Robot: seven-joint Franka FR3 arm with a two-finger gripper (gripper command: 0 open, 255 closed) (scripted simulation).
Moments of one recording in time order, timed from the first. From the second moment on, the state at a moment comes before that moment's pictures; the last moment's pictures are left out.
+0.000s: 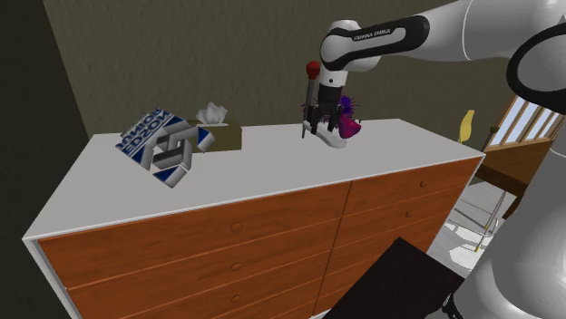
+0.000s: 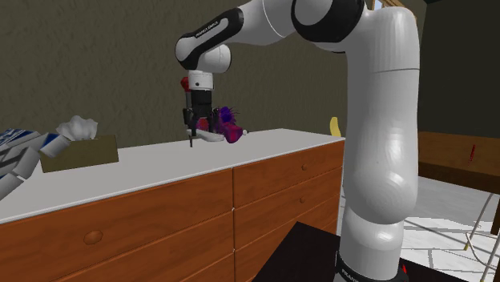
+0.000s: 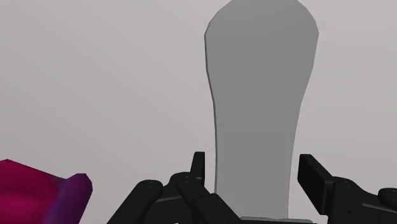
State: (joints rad) arm 0.02 0.09 -0.16 -1.75 0.03 1.82 0.08
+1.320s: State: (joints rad) arm 0.02 0.12 -0.16 -1.42 0.04 1.54 0.08
